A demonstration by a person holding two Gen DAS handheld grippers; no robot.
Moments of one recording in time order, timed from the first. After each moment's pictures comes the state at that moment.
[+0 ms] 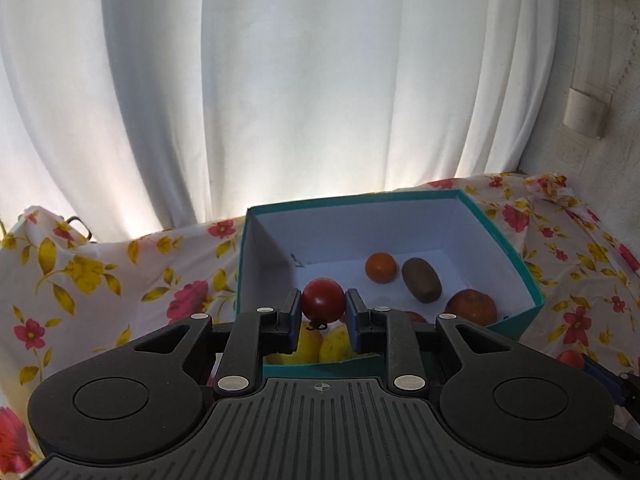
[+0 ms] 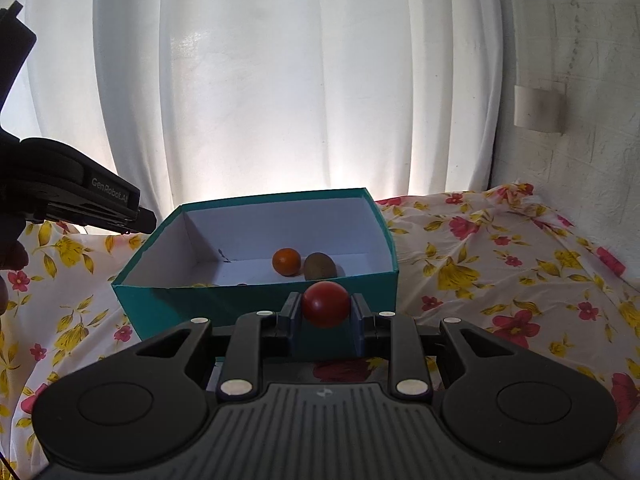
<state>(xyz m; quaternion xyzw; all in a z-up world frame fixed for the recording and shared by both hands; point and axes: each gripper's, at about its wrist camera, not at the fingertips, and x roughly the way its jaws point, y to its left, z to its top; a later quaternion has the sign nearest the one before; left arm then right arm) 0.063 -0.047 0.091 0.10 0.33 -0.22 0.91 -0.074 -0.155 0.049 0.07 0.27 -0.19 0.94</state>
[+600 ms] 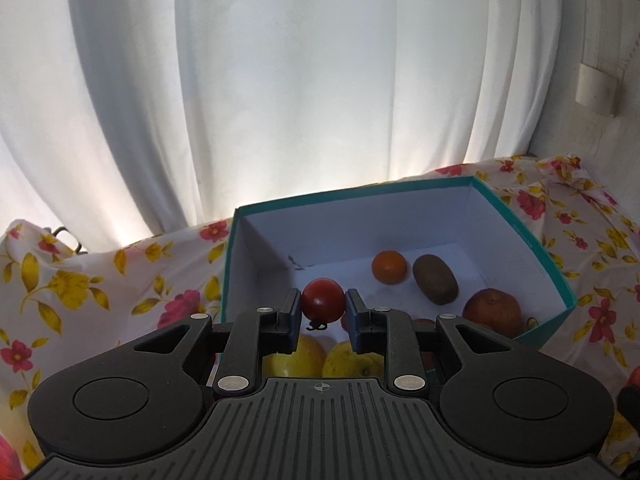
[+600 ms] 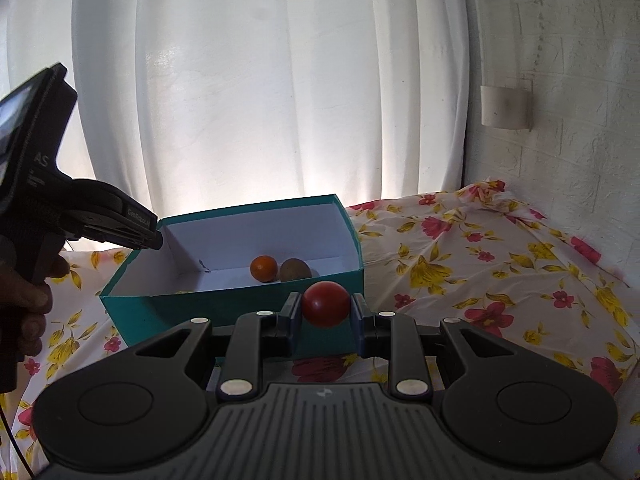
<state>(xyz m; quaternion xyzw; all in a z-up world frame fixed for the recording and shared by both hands) 0.092 -0.072 0.064 0.13 0.33 -0.22 0.91 -0.094 -0.159 0.055 0.09 0.25 -0.23 0.94</state>
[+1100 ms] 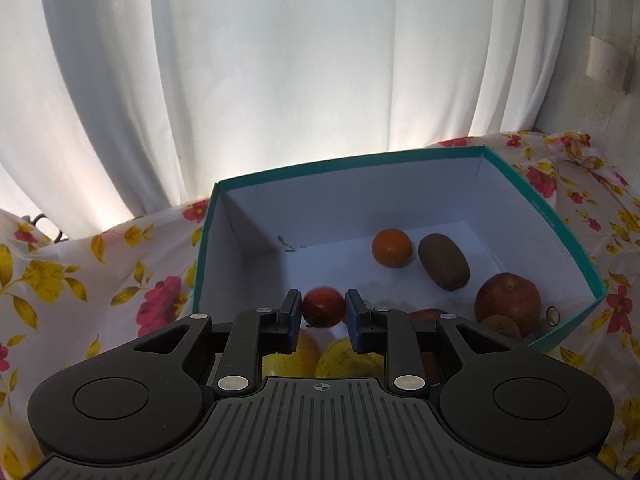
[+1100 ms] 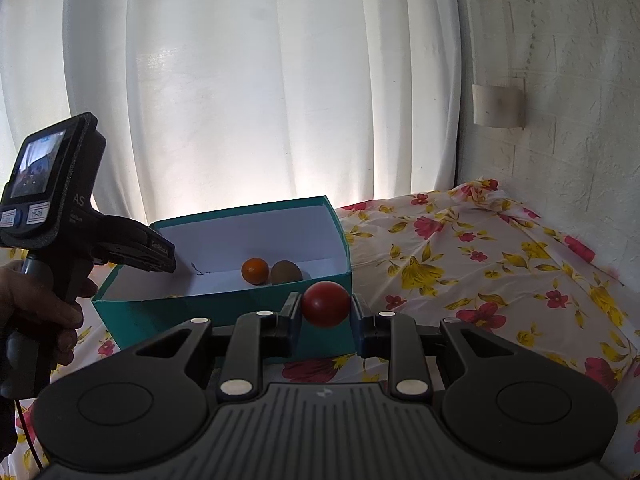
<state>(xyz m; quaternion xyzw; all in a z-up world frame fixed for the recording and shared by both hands) 0.116 -0.085 0.033 0.14 0.36 -0.22 0.89 -0.095 -0.164 0.057 0.09 0.25 -0.24 0.93</state>
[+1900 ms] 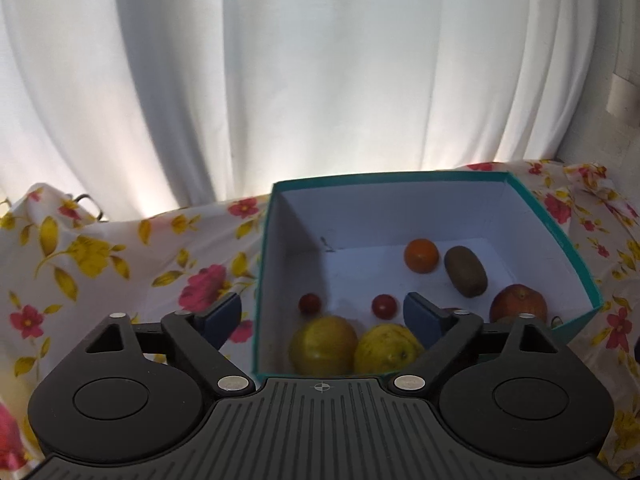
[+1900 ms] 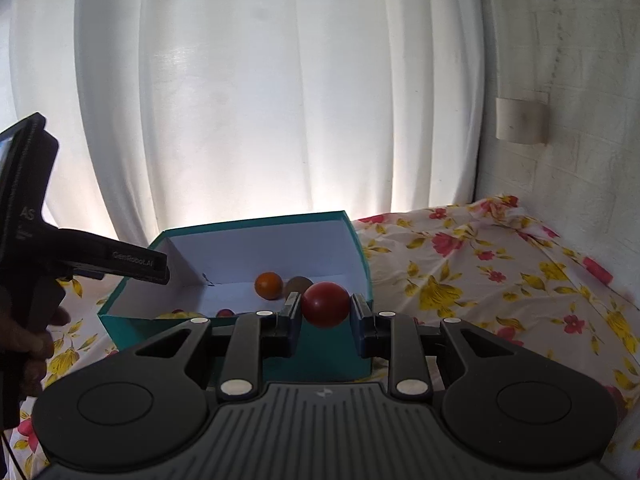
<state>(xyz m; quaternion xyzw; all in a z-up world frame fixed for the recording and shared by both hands) 0.095 -0.044 0.057 0.10 0.35 -0.18 0.91 -0.069 -0.165 0.065 0.08 0.25 -0.21 0.94</state>
